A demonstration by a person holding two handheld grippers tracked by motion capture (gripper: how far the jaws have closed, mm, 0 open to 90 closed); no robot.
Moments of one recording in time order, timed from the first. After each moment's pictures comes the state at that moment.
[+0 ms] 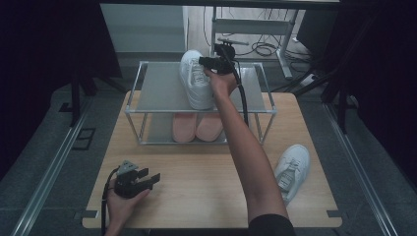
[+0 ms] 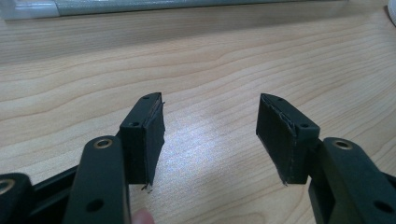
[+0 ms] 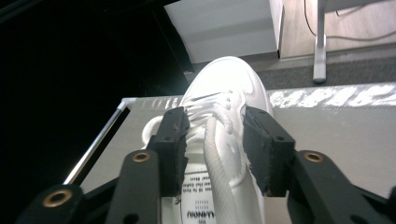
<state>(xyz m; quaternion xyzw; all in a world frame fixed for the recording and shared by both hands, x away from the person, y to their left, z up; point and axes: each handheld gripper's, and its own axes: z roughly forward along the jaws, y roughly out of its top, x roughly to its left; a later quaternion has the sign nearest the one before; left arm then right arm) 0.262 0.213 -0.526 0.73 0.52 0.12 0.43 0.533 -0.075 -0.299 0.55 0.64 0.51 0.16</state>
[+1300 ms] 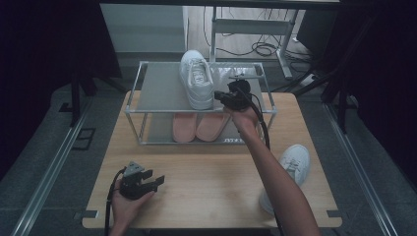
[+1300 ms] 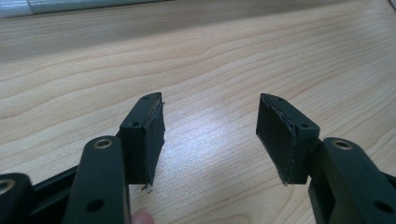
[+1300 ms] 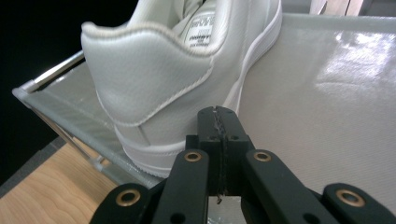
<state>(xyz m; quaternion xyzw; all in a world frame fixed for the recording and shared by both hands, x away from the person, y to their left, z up) 0.260 0.198 -0.527 0.75 0.50 0.12 0.41 0.451 -0.126 -0.350 0.43 0.74 0.49 0.16</state>
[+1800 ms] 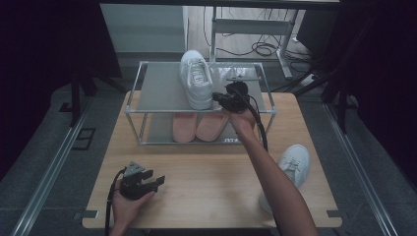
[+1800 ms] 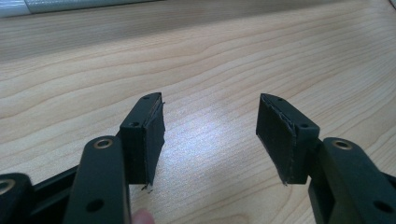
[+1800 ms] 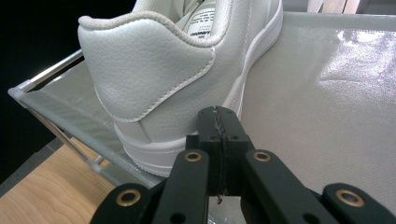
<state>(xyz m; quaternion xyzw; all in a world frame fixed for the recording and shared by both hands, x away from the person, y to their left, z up) 0.260 0.198 -0.527 0.75 0.50 0.13 0.41 0.448 -0.121 -0.353 0.44 0.74 0.49 0.16</state>
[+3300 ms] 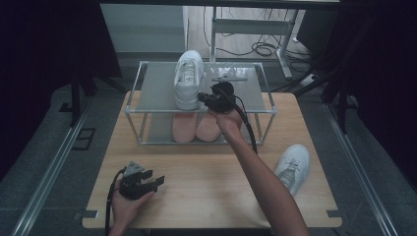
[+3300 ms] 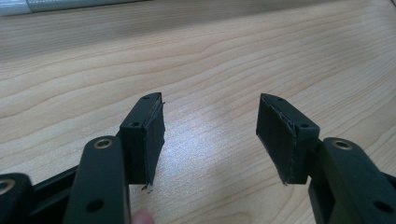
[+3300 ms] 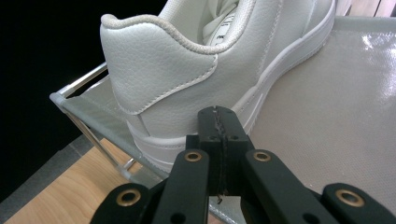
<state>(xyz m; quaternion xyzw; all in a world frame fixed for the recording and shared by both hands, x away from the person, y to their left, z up) 0.261 0.199 -0.527 0.75 0.50 0.12 0.41 0.444 -0.085 -0.352 0.42 0.74 0.51 0.14</state>
